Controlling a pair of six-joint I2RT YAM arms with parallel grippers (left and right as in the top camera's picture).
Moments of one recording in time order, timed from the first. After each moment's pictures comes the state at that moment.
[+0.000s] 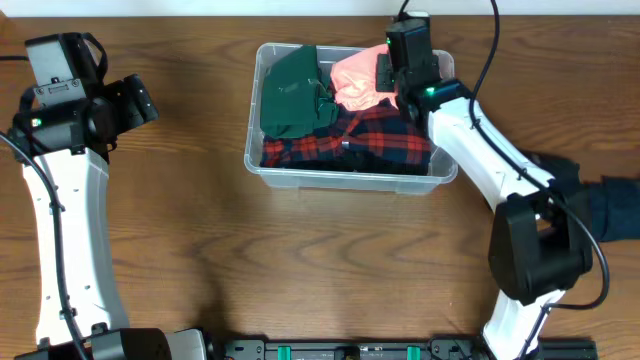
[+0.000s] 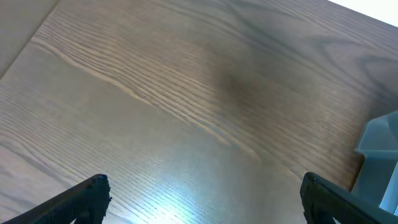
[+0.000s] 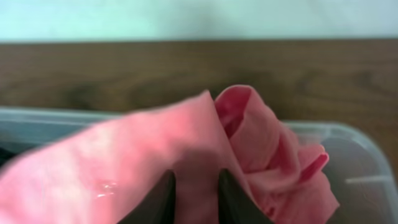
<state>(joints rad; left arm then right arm) 0.24 1.49 1.54 -0.96 -0.14 -0.18 0.36 1.98 1.54 -0.31 0.26 0.30</state>
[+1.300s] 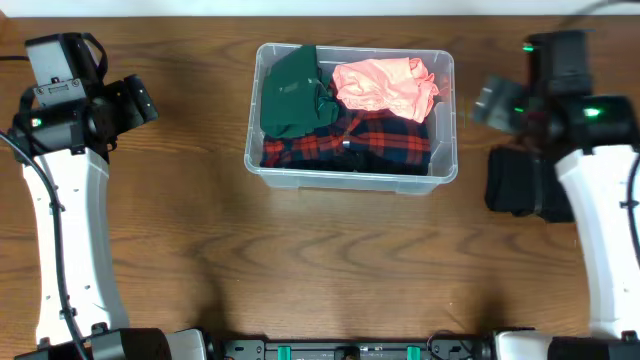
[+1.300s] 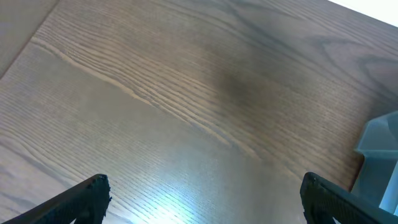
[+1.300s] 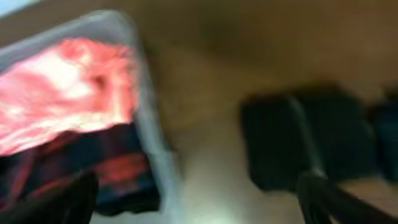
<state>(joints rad) 0.24 1.49 1.54 -0.96 -0.14 -0.18 0.04 1.50 1.56 -1.11 0.16 0.51</state>
